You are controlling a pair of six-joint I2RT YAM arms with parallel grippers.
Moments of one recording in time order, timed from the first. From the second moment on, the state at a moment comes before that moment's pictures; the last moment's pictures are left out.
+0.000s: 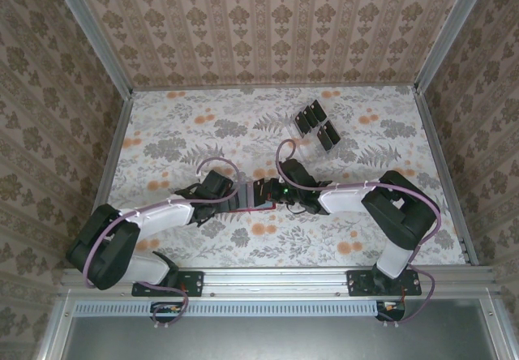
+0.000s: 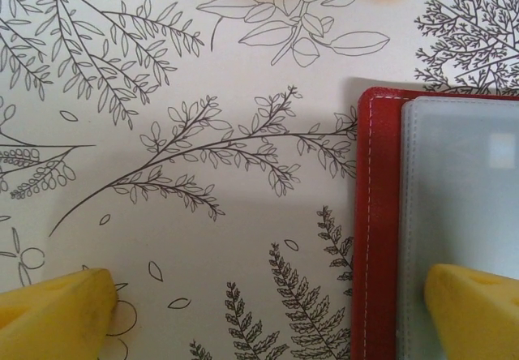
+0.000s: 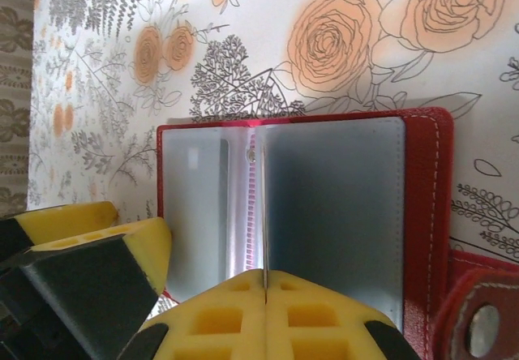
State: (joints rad) left arm -0.68 1.35 0.54 -0.27 -0.26 -0.69; right arm 0.74 1.72 0.76 0.27 -0.19 0.93
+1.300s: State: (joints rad) left arm -0.68 1.35 0.53 -0.26 -0.26 -0.70; right arm 0.74 1.84 0.68 0.65 -0.22 1.02
